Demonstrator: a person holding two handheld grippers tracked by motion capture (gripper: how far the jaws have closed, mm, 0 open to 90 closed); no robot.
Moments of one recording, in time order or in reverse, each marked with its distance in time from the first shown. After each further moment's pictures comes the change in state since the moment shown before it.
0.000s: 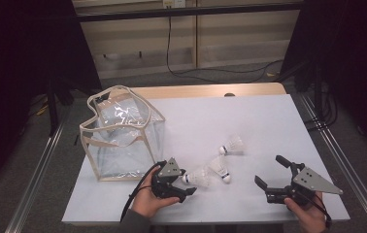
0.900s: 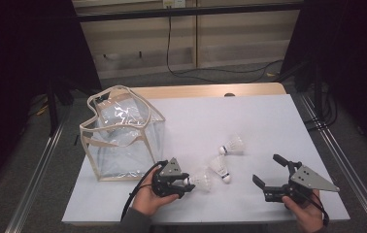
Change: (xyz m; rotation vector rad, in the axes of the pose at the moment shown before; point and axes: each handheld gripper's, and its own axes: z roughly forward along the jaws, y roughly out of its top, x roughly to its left) left arm 0.002 0.001 0.003 0.031 -0.034 0.019; right arm -0.001 0.000 0.006 0.003 0.019 0.005
